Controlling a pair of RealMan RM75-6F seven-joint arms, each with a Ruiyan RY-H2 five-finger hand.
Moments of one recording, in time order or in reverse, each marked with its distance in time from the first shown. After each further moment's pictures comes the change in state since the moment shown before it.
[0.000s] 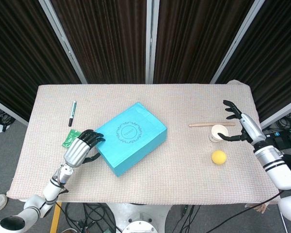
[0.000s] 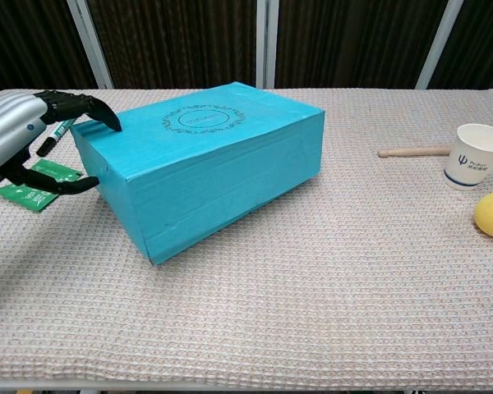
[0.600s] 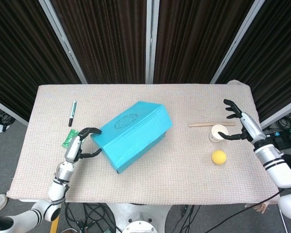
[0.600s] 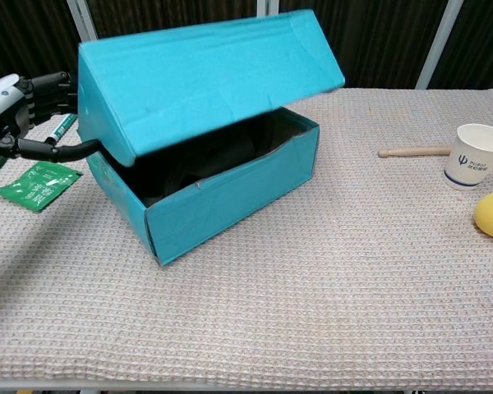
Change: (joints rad) left arm 0.013 0.126 -0.086 -0.445 -0.199 -0.193 -0.431; right arm 0.016 -0.006 -0.009 0.020 0.004 -0.005 0.022
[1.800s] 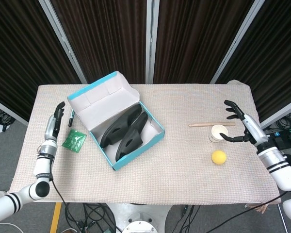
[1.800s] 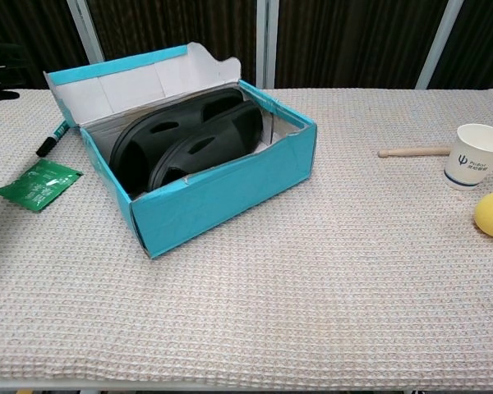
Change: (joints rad) left arm -0.056 0.335 -0.282 -0.413 -0.640 -0.493 0.248; right arm -0.013 0.001 -0.048 0.042 -0.113 0.100 0.141
